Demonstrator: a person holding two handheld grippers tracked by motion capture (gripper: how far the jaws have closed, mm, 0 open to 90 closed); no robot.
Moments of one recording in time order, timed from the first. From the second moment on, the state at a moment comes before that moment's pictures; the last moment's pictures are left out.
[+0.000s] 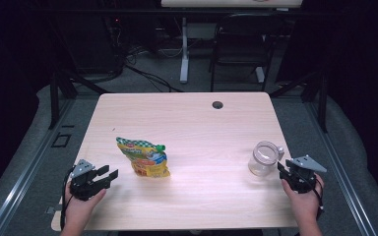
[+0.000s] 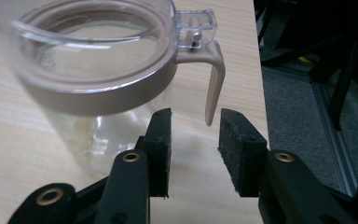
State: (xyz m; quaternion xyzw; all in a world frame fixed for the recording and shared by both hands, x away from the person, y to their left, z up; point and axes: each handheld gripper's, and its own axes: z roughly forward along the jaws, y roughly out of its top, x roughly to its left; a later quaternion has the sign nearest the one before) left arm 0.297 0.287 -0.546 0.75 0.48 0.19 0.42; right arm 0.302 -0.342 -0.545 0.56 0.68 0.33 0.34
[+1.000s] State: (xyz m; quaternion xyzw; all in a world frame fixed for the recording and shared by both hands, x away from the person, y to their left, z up) left arm 0.294 0.291 -0.550 0.74 0.49 0.18 0.42; right arm 0.341 -0.357 -0.559 0.57 0.68 0.35 0.30
